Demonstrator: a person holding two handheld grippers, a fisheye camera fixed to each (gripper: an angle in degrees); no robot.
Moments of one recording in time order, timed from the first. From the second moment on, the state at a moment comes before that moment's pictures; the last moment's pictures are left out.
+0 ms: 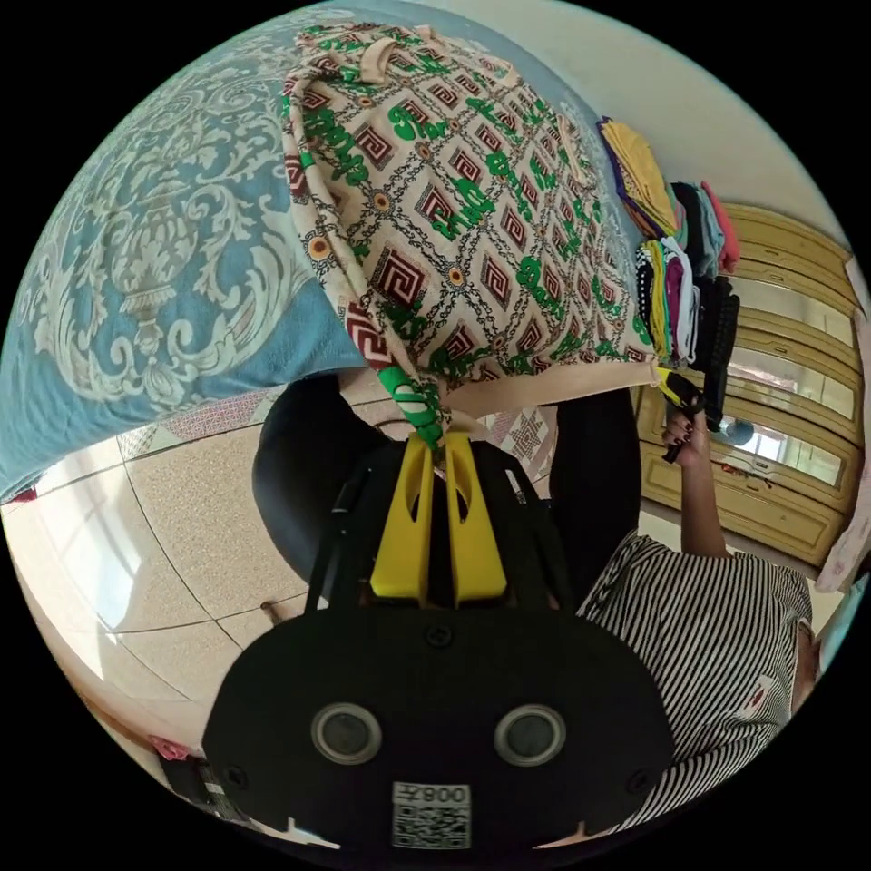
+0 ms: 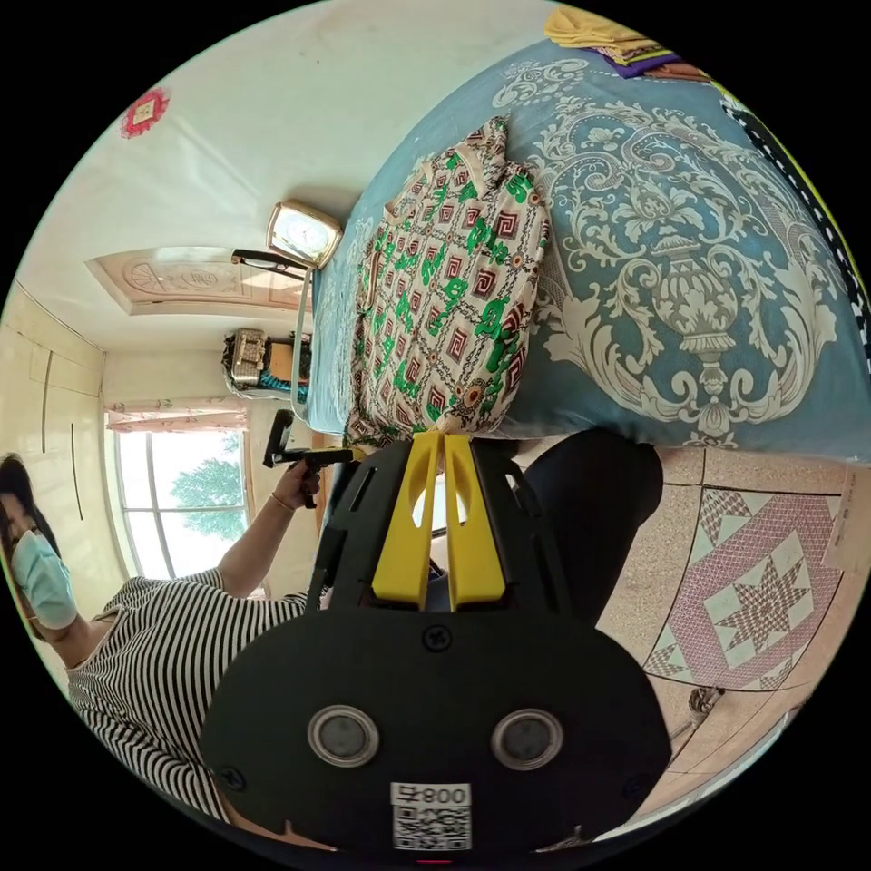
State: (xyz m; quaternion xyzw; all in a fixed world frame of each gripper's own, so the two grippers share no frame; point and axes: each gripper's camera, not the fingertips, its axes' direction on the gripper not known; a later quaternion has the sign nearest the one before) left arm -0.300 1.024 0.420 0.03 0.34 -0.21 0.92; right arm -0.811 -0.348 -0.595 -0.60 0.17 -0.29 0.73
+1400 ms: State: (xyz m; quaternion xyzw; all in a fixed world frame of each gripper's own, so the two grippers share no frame) left arm -0.338 1.401 0.467 0.21 0.49 -0.28 0.80; right arm -0.779 -0.421 -0.763 -0.63 0.10 -0.24 0.73
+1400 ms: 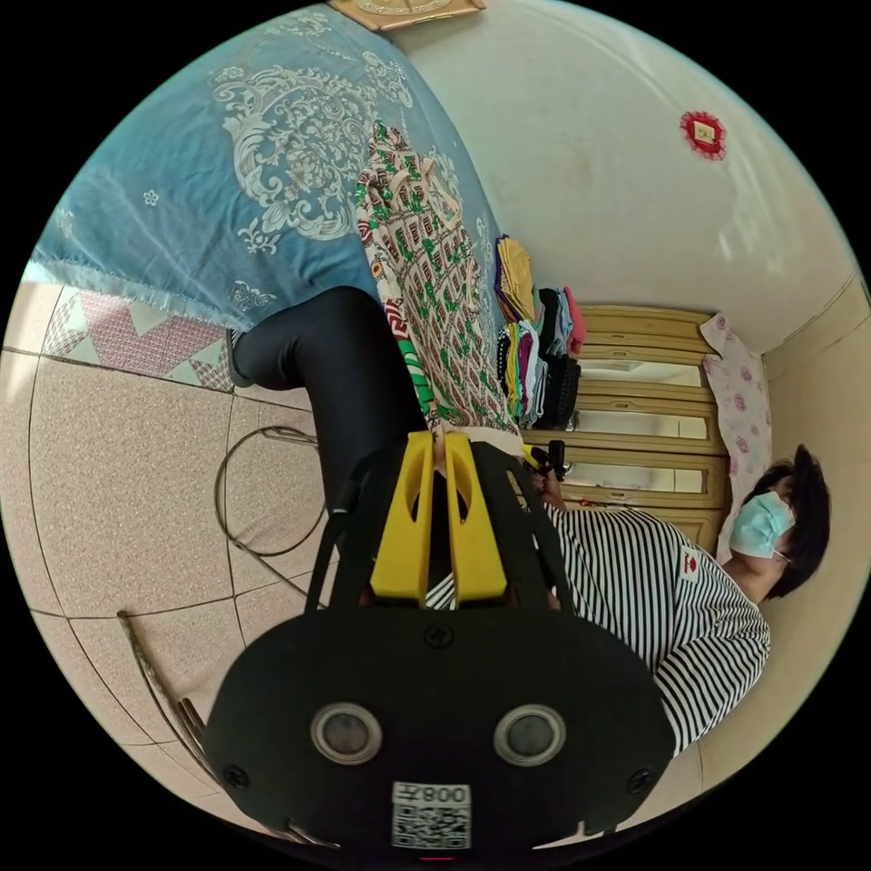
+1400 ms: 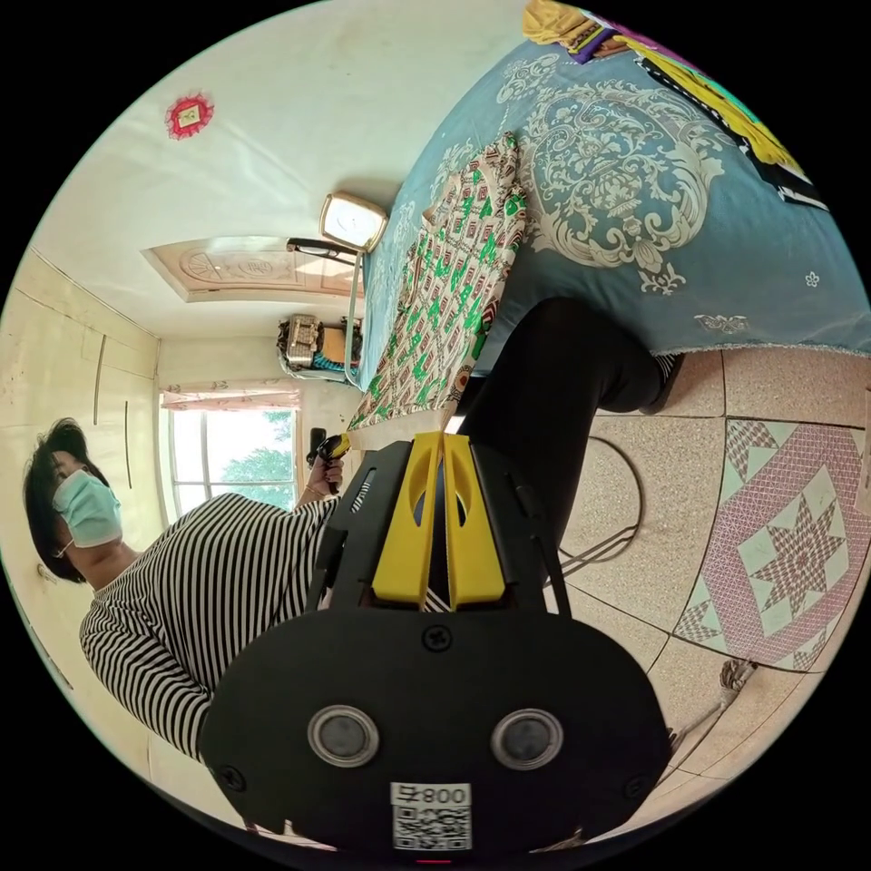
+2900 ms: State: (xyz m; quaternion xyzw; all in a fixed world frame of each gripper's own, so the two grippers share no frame) left arm -0.462 1.254 0.480 0.27 0.47 -0.23 0.81; right arm -0.824 -0.437 -0.618 -0.61 0.03 -0.33 0.73
